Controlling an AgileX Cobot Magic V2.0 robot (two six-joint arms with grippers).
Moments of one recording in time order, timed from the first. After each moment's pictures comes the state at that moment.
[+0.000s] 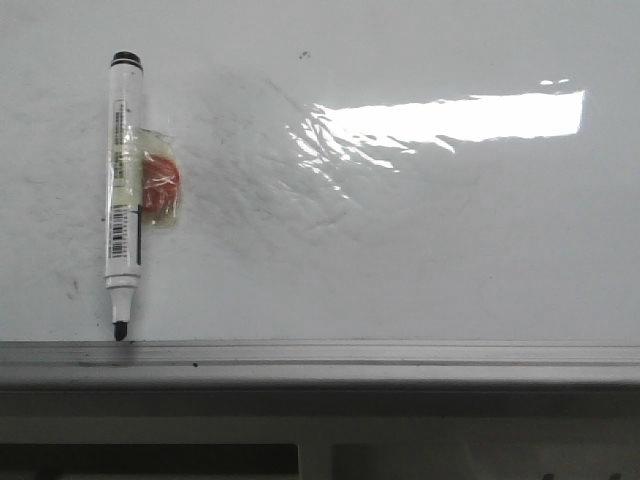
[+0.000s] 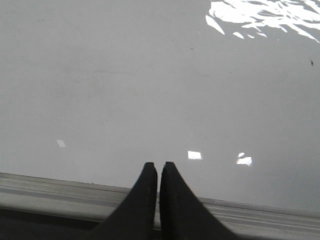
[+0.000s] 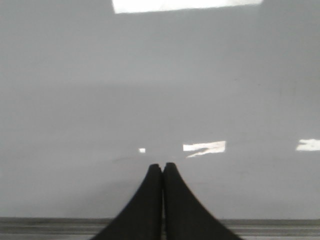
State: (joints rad) left arm 0.06 0.00 -0.01 -0.01 0.34 -0.09; right arm -0.11 -0.01 0.01 -0.03 0.32 0.01
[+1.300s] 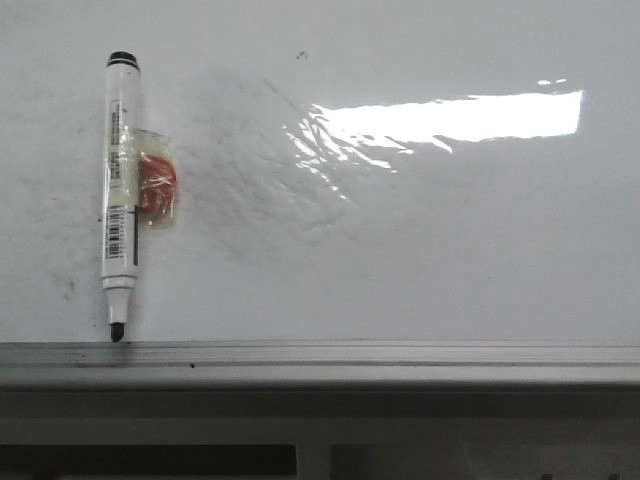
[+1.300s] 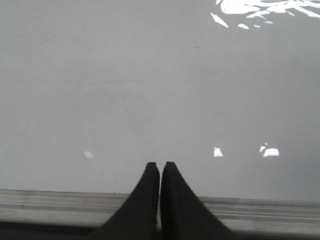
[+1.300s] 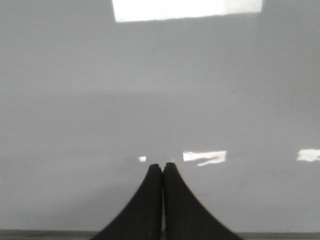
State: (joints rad) left arm 0.06 0.00 -0.01 0.13 0.33 -0.09; right arm -0.11 -0.01 0.01 -0.03 0.27 0.01
